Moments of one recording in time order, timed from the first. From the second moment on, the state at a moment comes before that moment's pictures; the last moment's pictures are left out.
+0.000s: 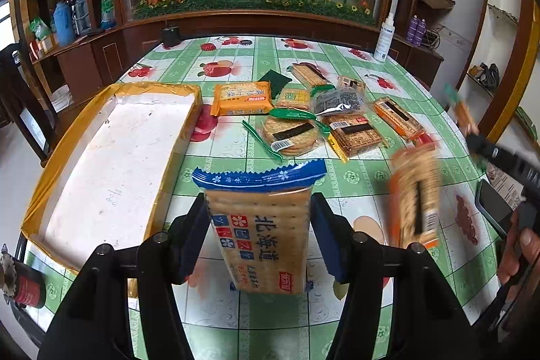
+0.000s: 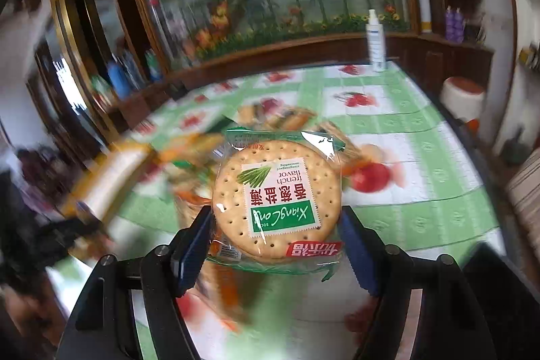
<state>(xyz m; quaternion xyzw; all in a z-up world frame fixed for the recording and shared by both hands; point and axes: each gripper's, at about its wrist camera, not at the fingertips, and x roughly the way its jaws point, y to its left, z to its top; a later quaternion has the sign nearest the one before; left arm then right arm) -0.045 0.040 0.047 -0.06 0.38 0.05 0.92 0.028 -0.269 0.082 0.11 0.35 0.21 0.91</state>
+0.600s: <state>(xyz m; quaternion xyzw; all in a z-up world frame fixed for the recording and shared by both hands) -0.072 0.094 0.070 -0.07 0.36 0.11 0.93 0.022 -0.165 0.117 0.05 0.32 0.31 0.89</state>
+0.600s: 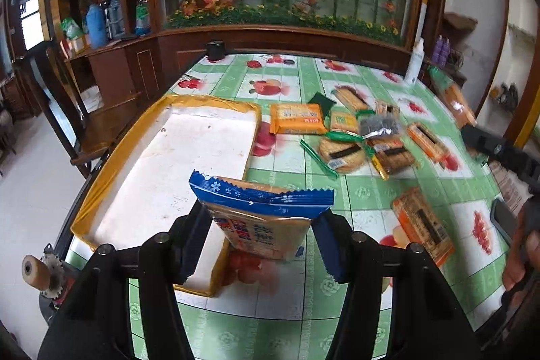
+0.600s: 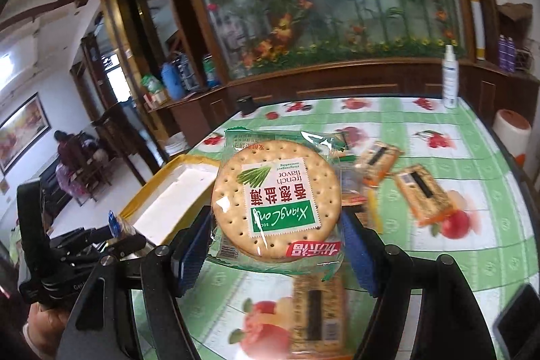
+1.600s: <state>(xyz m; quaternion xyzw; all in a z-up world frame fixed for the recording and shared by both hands) -0.062 0.229 0.057 -0.10 0.34 0.24 0.90 0.040 0.039 0.080 -0.01 0.35 0.43 0.83</state>
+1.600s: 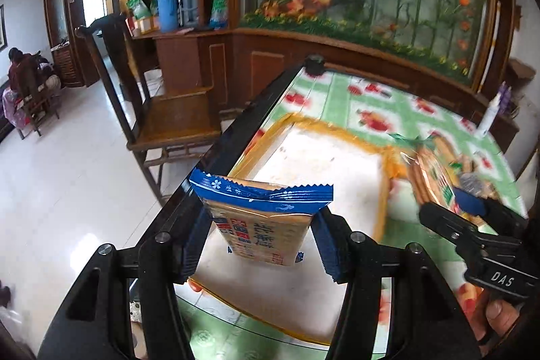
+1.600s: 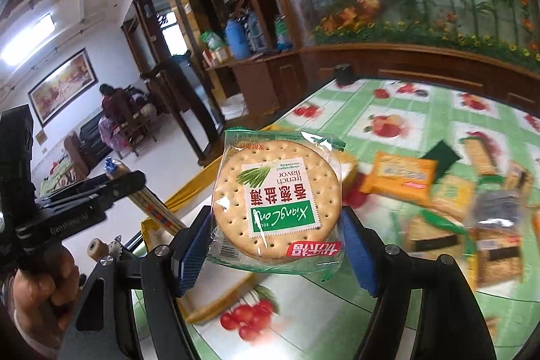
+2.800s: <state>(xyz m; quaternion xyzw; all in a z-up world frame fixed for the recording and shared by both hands) -0.048 0.206 0.039 -0.09 0.39 0.24 0.88 0.043 -0.033 0.042 -0.02 0.39 0.32 0.86</state>
